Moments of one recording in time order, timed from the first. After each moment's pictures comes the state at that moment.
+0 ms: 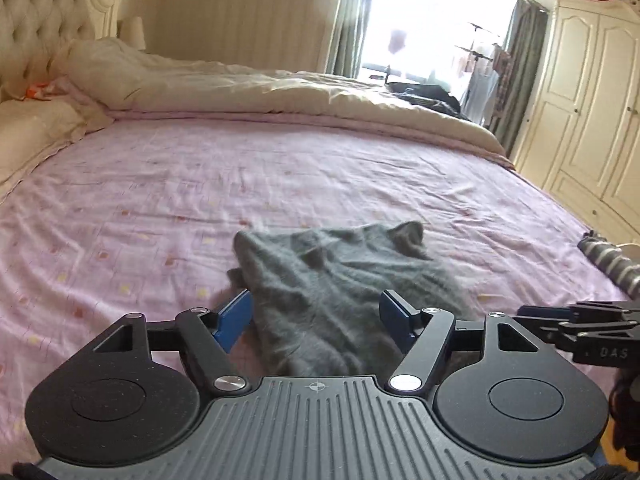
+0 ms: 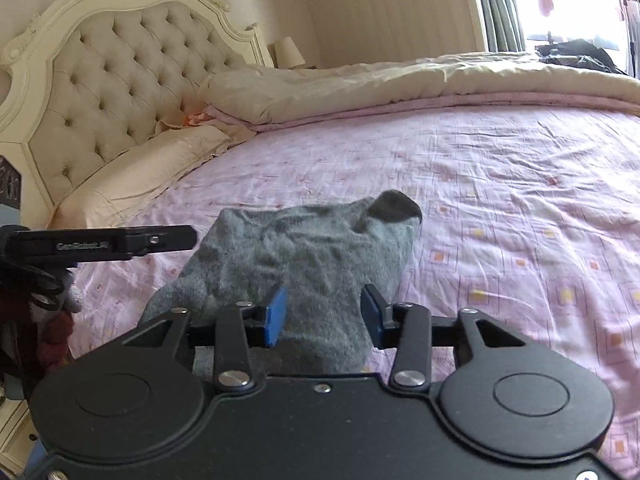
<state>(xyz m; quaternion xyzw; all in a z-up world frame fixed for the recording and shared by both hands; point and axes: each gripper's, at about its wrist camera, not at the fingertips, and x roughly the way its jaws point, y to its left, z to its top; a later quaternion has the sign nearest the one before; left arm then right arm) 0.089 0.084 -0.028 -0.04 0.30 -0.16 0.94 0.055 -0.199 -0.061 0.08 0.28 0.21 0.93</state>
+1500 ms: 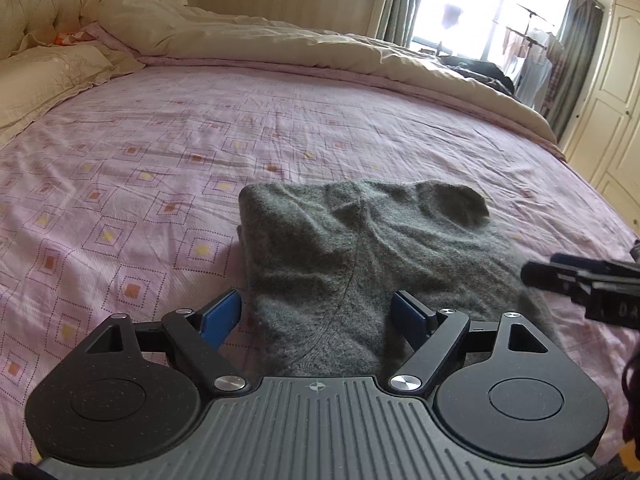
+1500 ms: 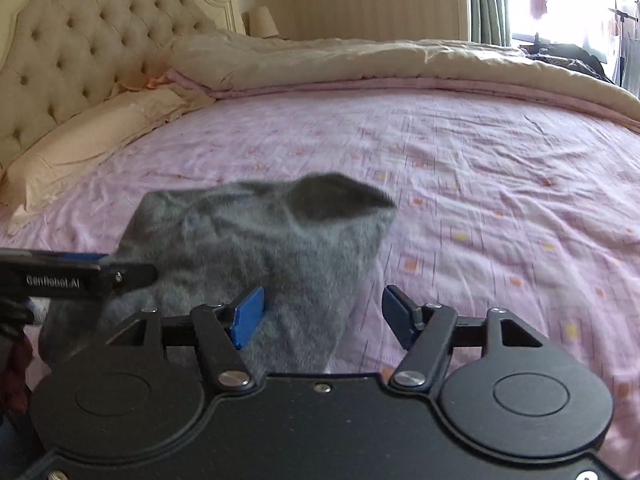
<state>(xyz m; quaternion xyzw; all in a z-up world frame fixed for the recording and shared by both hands) 0.111 0.087 -0.084 -0.06 0.36 -0.08 0.93 0.113 -0.184 -0.098 0.03 0.32 0.15 0.93</state>
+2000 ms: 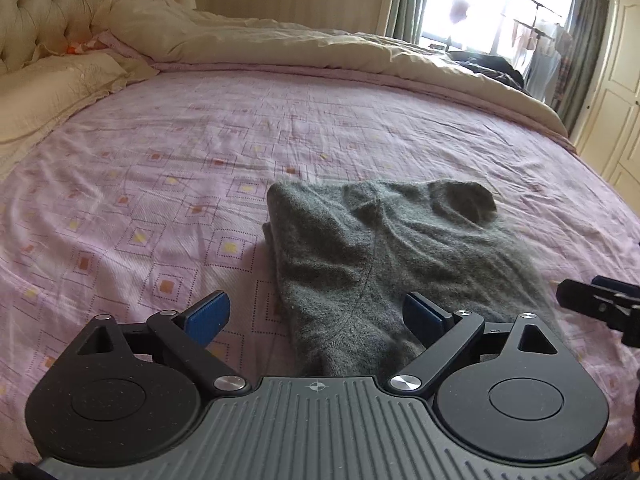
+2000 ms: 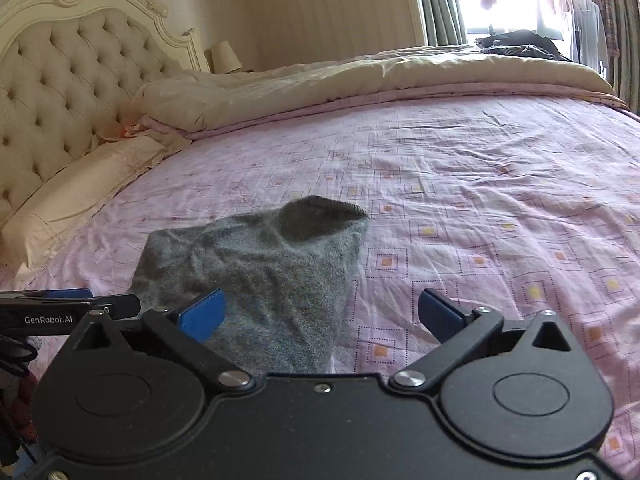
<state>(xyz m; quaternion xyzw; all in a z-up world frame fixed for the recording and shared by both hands) 0.088 0.090 -0.062 -0.03 0.36 -0.06 0.93 0.075 -0.204 -0.066 0.10 0.30 0.10 0.94</state>
